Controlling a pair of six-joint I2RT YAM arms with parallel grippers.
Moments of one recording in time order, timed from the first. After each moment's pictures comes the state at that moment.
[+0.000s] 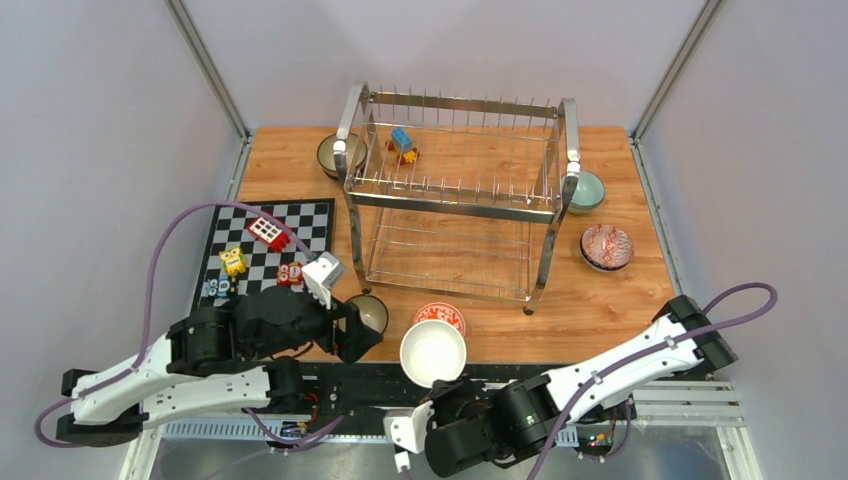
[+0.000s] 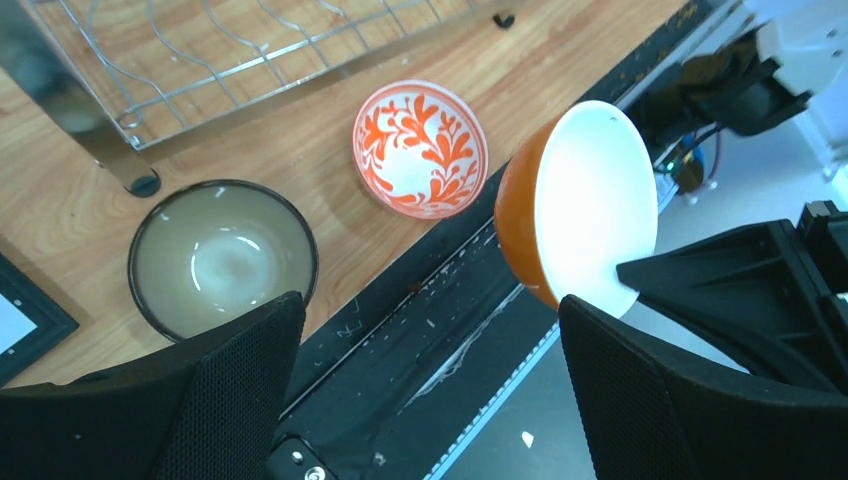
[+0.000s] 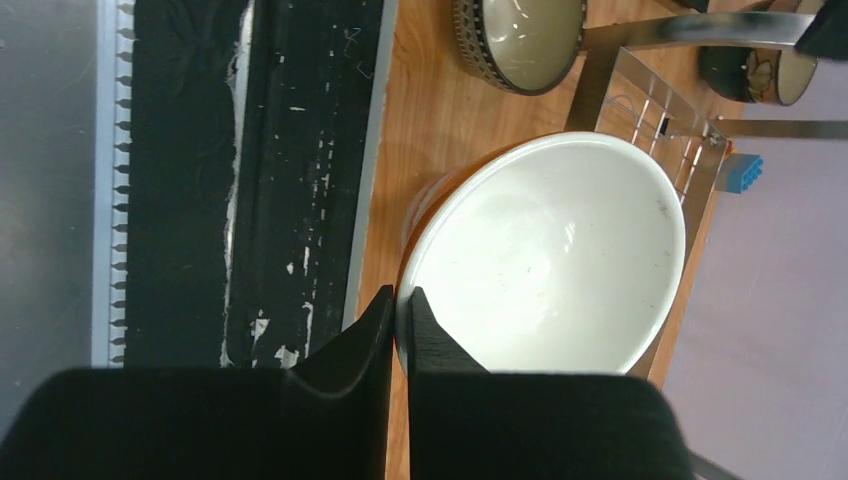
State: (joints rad) left arm -1.24 0.48 0.88 -0.88 -0.27 -0.58; right arm 1.96 1.29 1.08 -0.76 0.66 -0.20
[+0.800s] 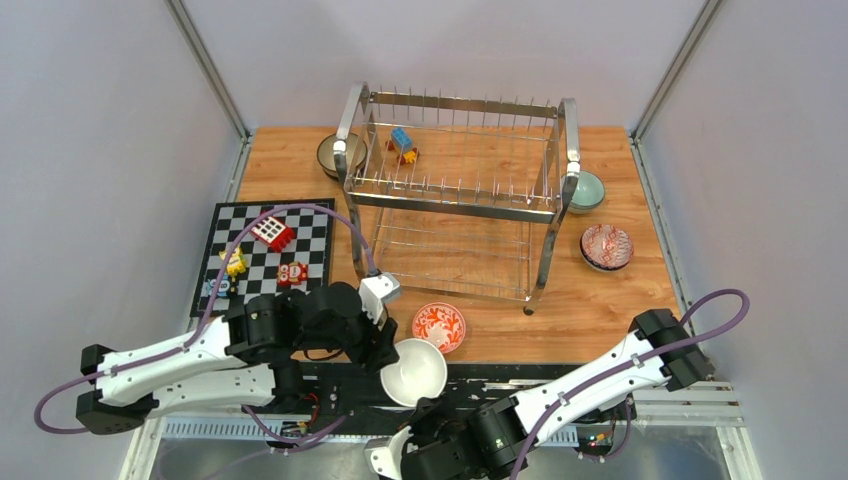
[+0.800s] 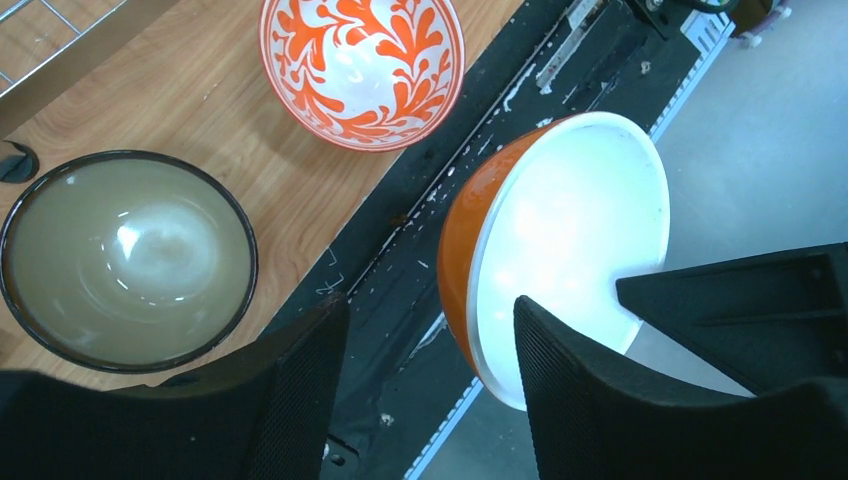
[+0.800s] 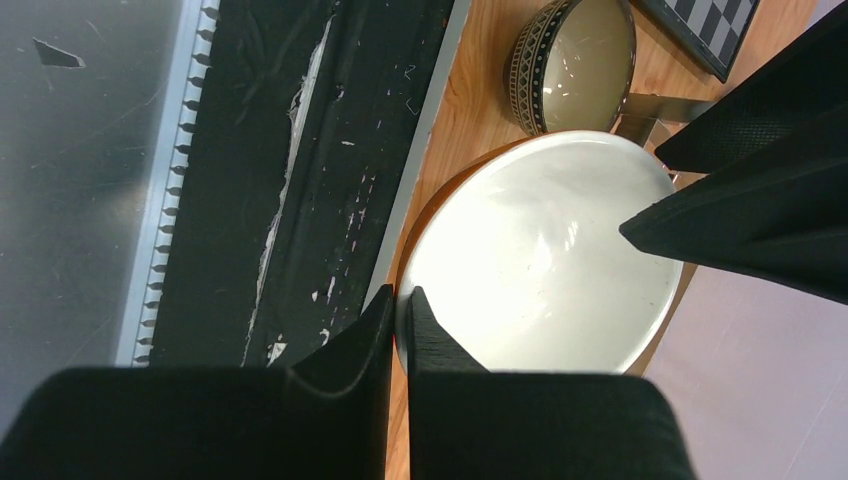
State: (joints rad) left arm -1.24 0.73 0.82 -0.81 -0.04 -0.47; right arm 2.00 1.47 1.15 -0.72 0.61 -0.27
